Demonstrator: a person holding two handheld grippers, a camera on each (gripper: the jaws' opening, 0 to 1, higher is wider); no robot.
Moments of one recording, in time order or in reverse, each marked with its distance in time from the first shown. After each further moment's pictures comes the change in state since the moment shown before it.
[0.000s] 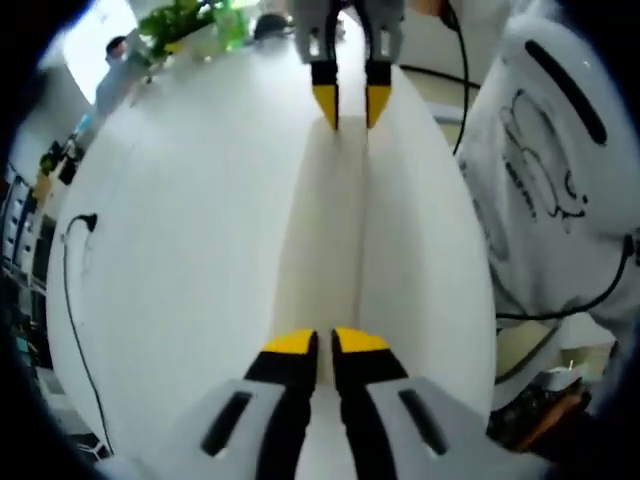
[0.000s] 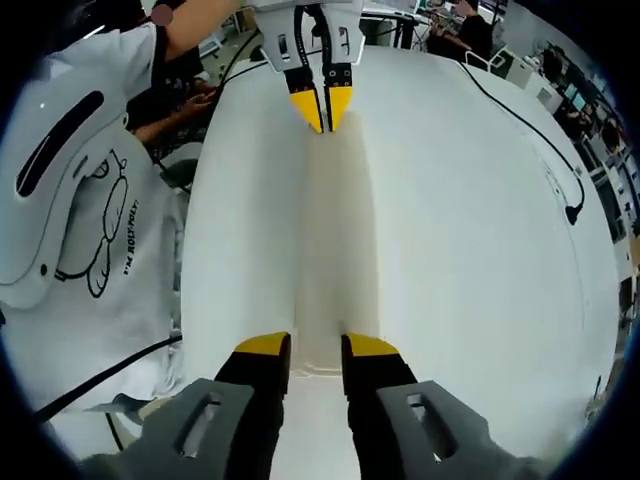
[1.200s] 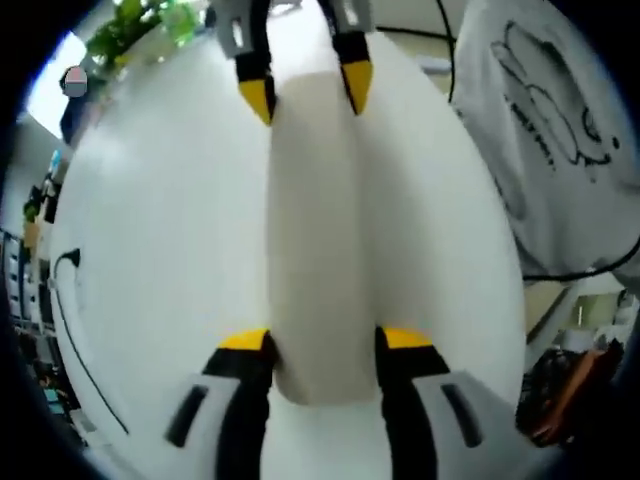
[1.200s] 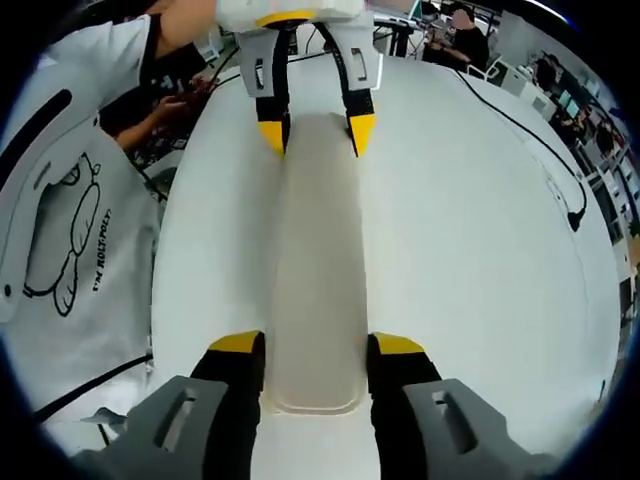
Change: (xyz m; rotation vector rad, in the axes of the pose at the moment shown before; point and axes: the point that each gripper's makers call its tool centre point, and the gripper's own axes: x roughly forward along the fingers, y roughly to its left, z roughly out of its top) left arm 0.028 0.006 -0.007 0.157 0.157 -0.041; right arm 0.034 -0.006 0.003 0.046 -0.037 0.015
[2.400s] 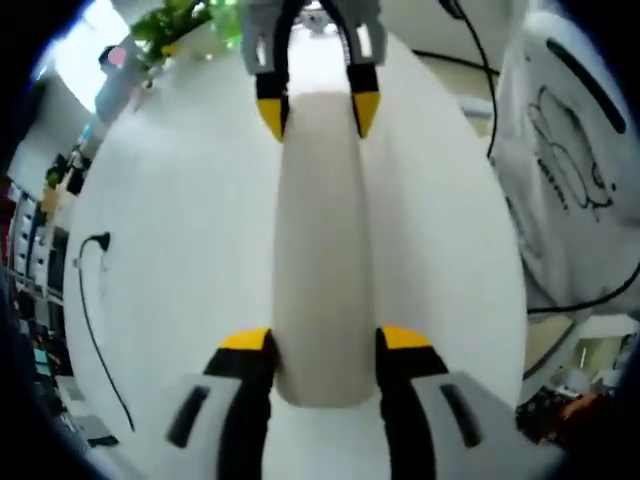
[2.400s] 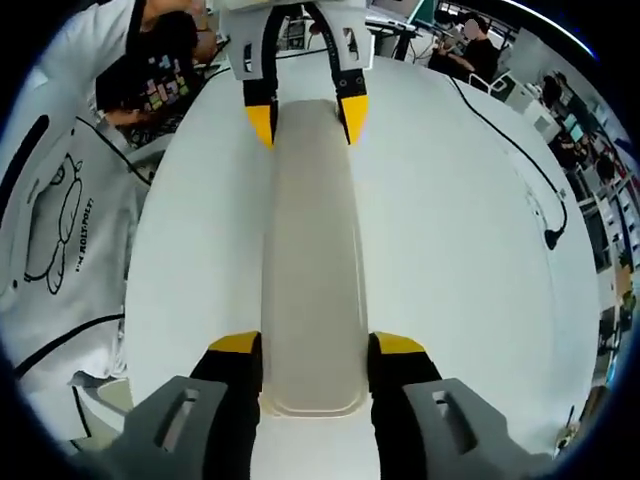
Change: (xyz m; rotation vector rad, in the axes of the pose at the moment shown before) left arm -0.016 0.040 0.027 -0.129 -0.081 0.105; right arm -0.030 -0.051 -0.003 -0.143 0.029 -0.063
